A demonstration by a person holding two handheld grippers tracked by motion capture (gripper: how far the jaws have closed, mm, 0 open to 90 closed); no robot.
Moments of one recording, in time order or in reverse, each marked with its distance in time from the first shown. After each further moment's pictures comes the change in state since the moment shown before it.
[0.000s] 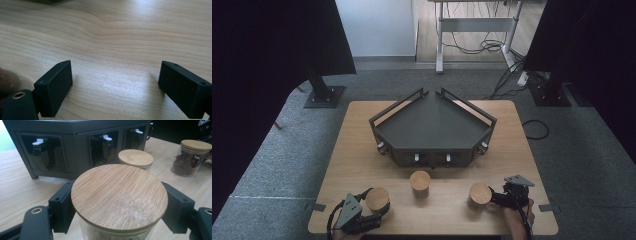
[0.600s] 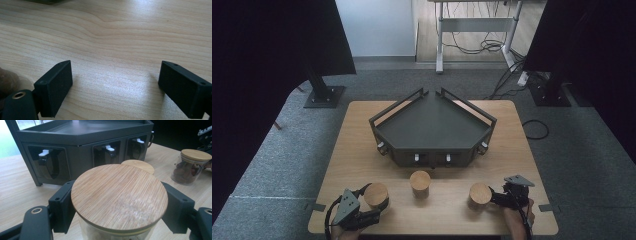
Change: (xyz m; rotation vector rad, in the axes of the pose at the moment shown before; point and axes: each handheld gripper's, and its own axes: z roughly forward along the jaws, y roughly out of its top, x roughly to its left) left arm 0.003 0.015 -0.002 -0.016 0.008 -0.004; right arm 0.000 0.000 0.000 0.000 0.000 0.000
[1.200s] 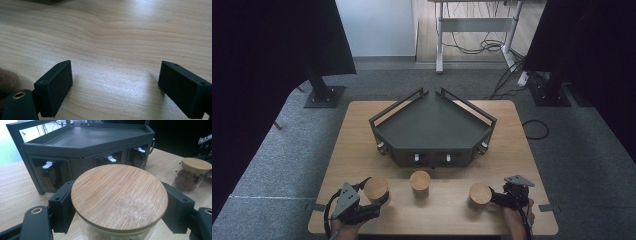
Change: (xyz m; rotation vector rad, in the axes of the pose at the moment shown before) left arm 0.002 0.019 0.004 -0.011 0.004 -0.005; right arm 0.000 0.000 0.000 0.000 0.000 0.000
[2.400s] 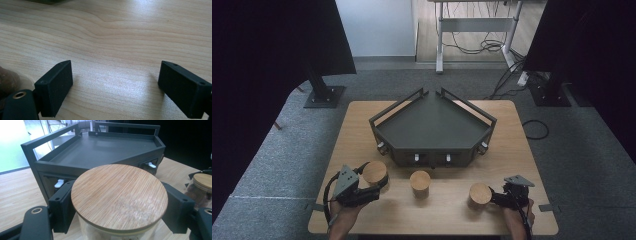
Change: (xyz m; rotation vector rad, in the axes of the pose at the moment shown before) left arm 0.016 0.040 0.016 0.004 0.030 -0.008; right arm 0.000 0.000 0.000 -0.001 0.001 -0.002
